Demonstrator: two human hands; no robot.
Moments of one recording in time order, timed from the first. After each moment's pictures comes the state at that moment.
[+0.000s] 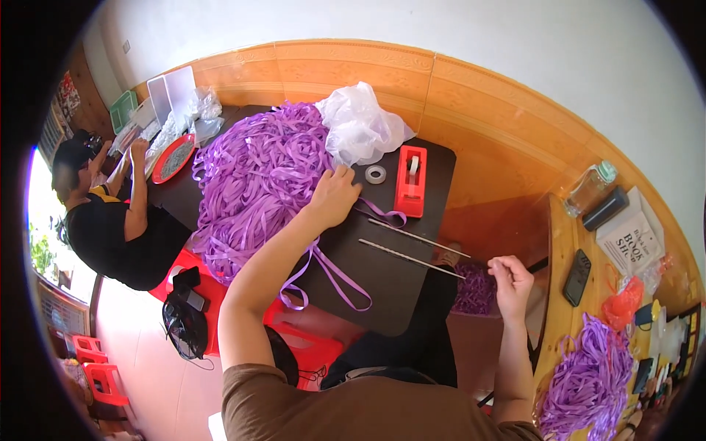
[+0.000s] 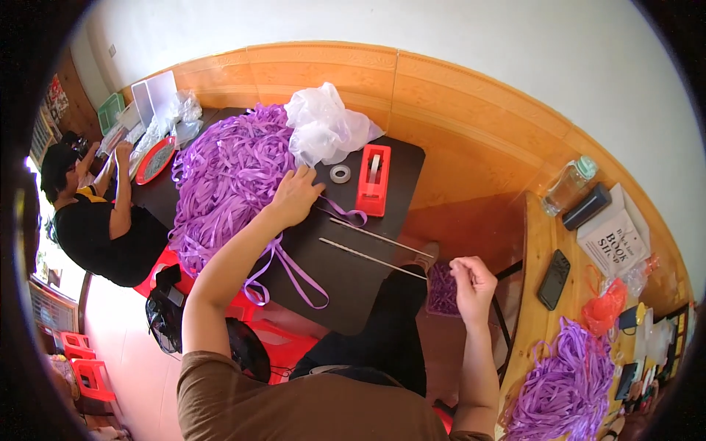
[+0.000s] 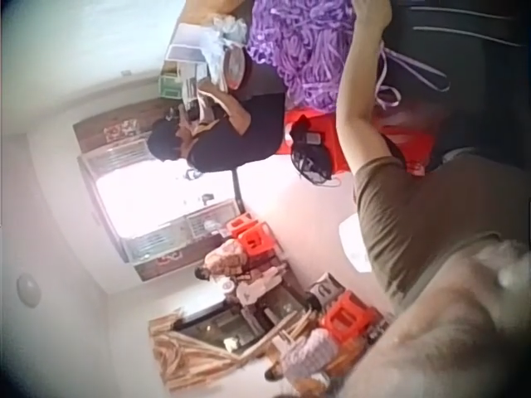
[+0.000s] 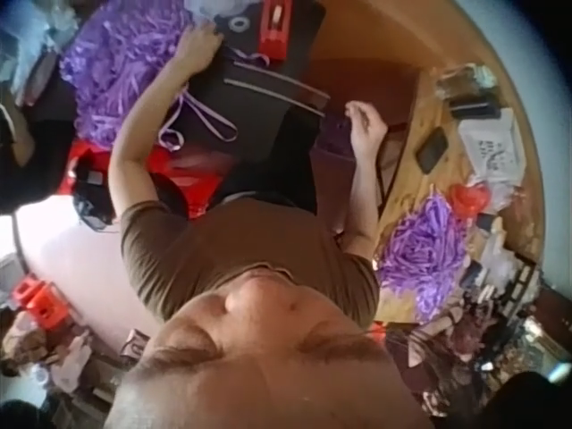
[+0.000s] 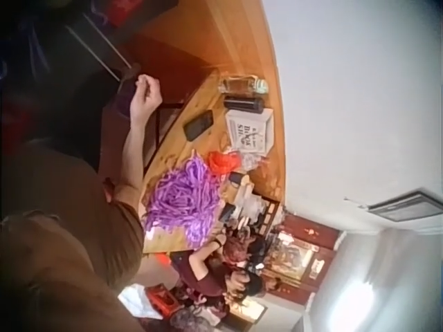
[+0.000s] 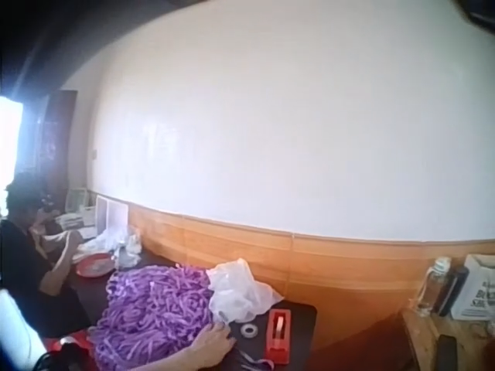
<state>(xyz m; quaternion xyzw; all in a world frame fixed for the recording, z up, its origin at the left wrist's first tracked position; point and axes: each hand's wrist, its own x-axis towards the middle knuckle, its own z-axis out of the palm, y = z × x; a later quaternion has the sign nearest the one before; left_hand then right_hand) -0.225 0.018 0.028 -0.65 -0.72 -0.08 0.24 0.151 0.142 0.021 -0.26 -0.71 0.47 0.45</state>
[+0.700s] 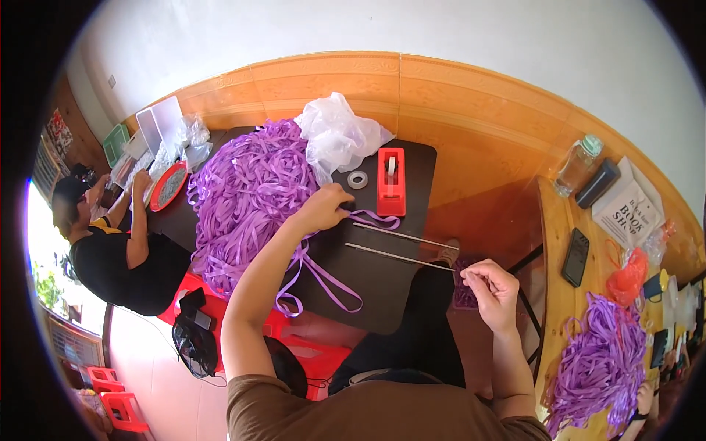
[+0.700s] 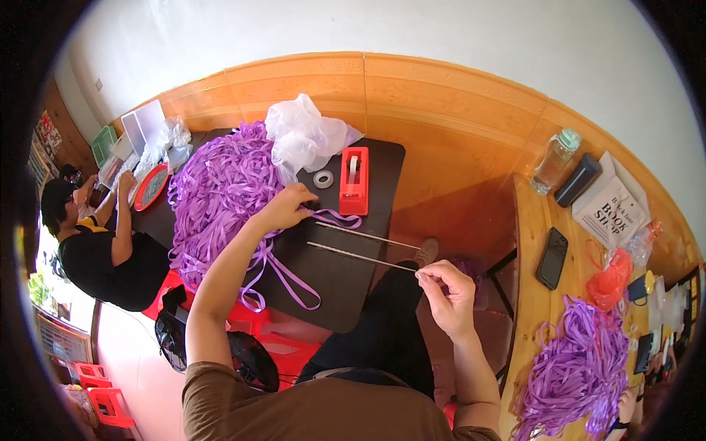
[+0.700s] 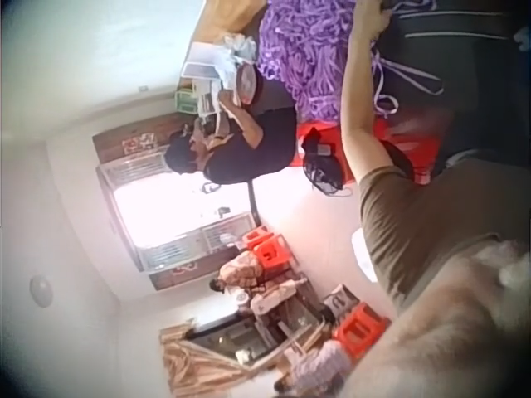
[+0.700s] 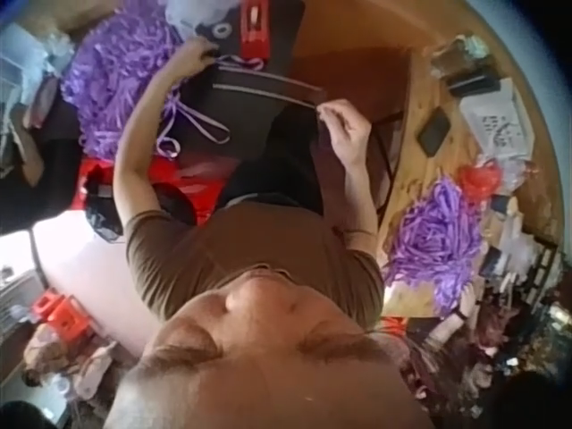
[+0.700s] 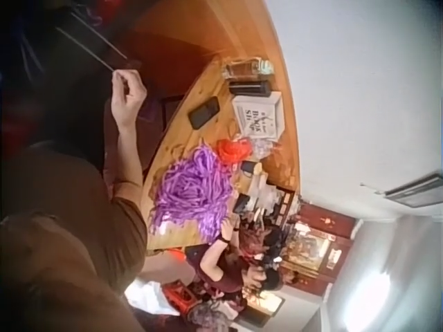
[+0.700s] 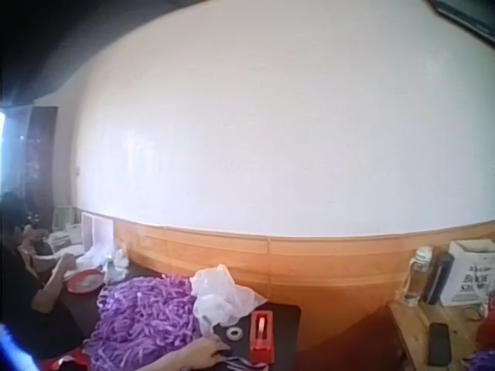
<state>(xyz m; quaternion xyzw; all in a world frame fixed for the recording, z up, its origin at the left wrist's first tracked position) -0.232 0.030 0.022 -0.68 -0.69 -0.25 -0.02 0.157 0.099 0.046 -0.17 -0.73 0.49 0.44</state>
